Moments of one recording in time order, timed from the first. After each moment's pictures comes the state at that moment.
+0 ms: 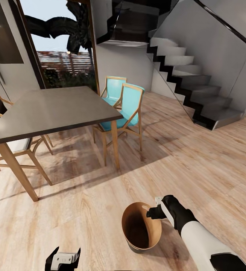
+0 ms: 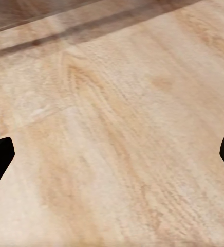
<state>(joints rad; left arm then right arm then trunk) 0.11 0.03 -0.02 -1.13 -0.01 -0.19 -0.01 -0.76 0.04 0.08 -0.49 0.01 0.78 0.09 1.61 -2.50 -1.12</state>
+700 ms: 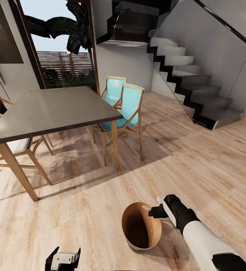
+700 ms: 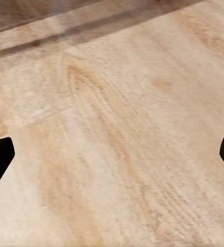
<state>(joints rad) 0.11 0.03 -0.02 -1.13 -0.01 -0.20 -0.01 -0.76 0.03 0.07 -0.49 0.01 0.78 0.09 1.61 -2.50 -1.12</state>
